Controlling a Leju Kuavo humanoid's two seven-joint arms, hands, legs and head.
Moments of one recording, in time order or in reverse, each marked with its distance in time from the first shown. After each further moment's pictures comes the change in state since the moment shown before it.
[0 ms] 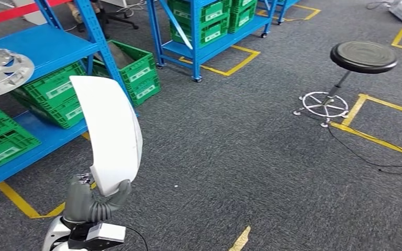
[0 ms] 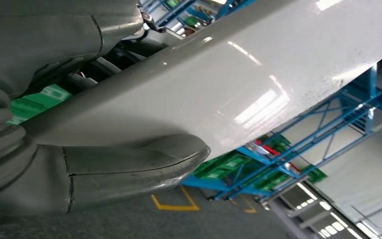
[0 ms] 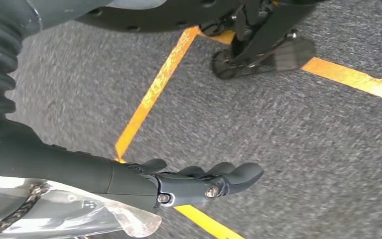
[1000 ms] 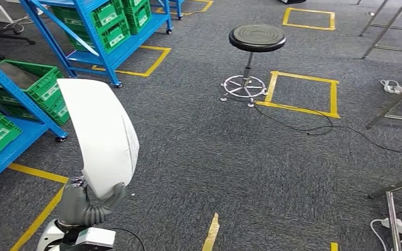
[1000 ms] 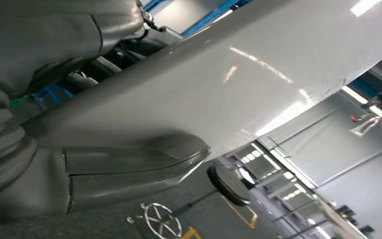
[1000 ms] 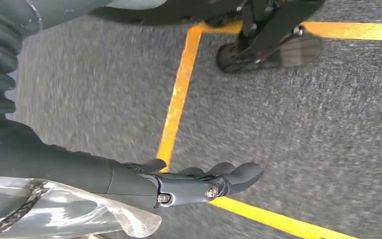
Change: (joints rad) left arm 0.016 0.013 0.010 -0.015 0.058 -0.039 -0.023; right arm 0.004 0.000 0.051 0.000 -0.017 -0.015 0.000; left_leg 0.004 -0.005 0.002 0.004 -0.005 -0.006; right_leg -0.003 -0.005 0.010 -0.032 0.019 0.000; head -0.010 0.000
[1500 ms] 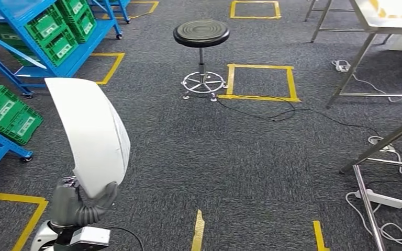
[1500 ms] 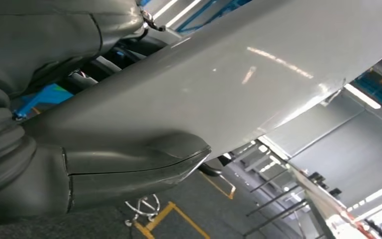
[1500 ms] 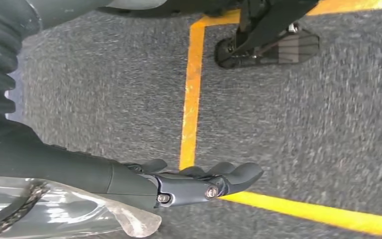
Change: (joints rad) left arm 0.012 -0.001 0.041 -0.016 0.002 -0.001 0.000; right arm 0.001 0.000 0.038 0.000 -0.017 -0.002 -0.003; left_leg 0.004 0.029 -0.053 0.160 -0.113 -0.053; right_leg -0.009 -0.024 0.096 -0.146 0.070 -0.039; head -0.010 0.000
